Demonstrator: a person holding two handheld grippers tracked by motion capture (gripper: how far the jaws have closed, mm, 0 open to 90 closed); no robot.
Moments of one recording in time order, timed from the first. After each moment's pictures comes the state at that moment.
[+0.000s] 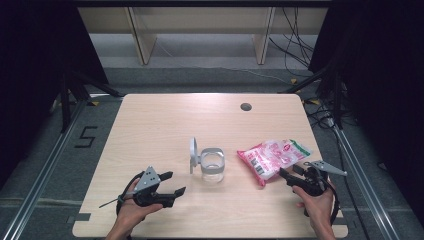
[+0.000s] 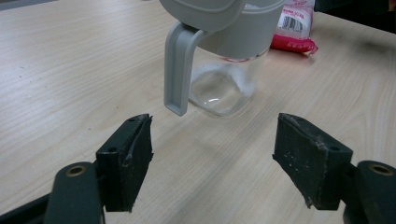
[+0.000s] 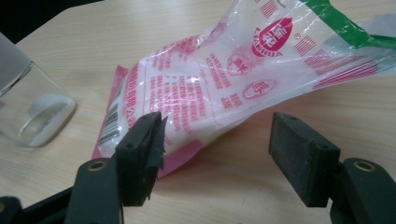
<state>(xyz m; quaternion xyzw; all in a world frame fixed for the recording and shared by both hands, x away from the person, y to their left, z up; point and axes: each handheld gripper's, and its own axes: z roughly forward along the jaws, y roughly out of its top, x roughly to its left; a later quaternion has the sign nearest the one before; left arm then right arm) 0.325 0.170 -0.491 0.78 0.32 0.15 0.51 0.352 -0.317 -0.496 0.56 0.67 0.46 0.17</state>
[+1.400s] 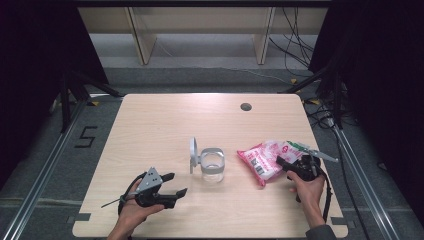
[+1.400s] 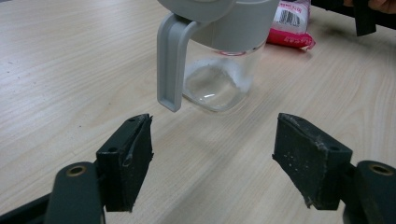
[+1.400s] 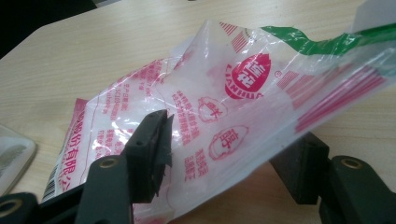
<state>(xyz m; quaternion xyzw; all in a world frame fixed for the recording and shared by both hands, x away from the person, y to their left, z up) 0.325 0.167 -0.495 0.79 0.32 0.14 0.51 0.401 -0.317 -0.511 0.59 0.65 0.46 0.17</state>
